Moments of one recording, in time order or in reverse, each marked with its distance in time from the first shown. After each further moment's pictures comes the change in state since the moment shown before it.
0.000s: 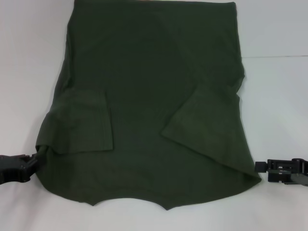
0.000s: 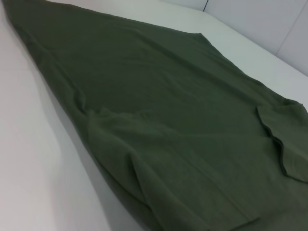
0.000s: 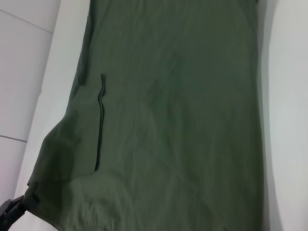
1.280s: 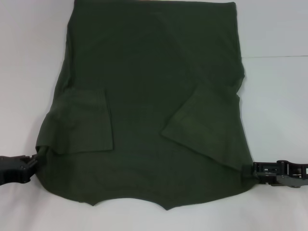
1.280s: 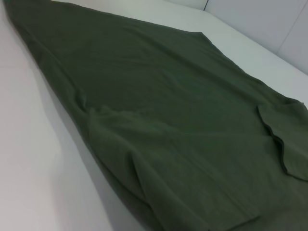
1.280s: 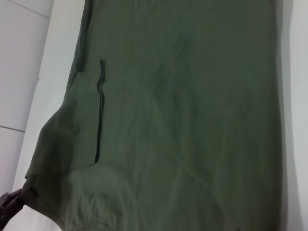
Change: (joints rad) left arm -0.001 0.000 -0.006 -0.006 0.004 -0.002 0.007; right arm 0.041 0.024 -0.004 0.045 -0.029 0.040 -0.003
